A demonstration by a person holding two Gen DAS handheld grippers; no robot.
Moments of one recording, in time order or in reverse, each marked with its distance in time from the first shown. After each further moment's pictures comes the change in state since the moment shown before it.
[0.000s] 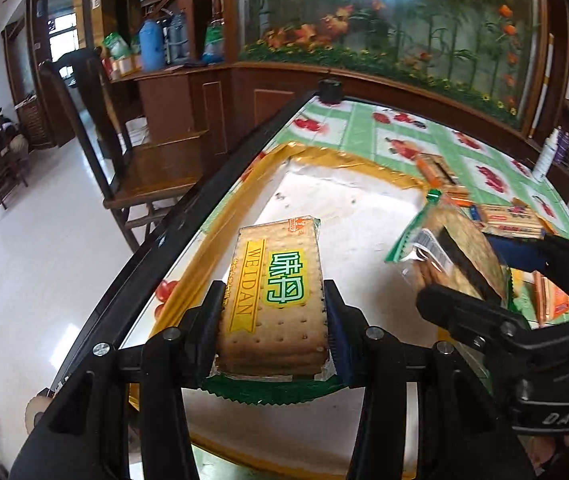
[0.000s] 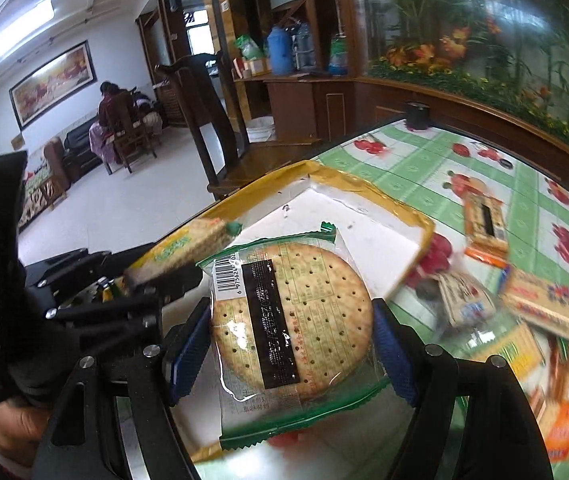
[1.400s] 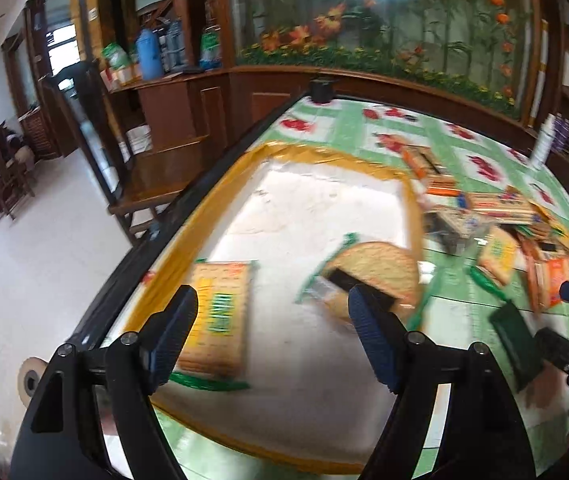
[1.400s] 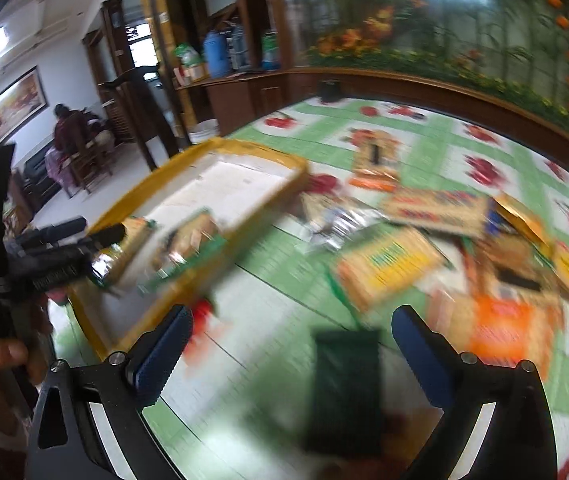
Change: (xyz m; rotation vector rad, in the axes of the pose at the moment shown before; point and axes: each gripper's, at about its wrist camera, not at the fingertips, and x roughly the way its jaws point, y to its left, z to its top) left arm -0.022 -0.036 -0.007 0.056 -0.017 0.005; right arm -0.071 -0.075 -0.077 0.170 -0.008 -0.155
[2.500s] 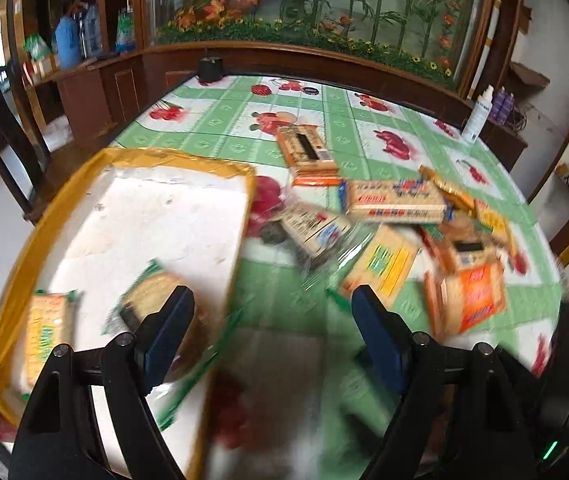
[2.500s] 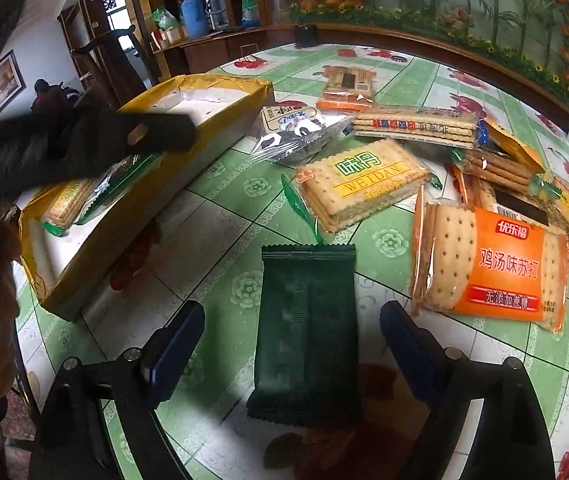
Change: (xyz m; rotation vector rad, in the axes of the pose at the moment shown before) left arm 0.028 -0.108 0.040 0.040 0.131 -0.236; right arm 0.034 -0.013 -0.037 0.011 0.147 -0.035
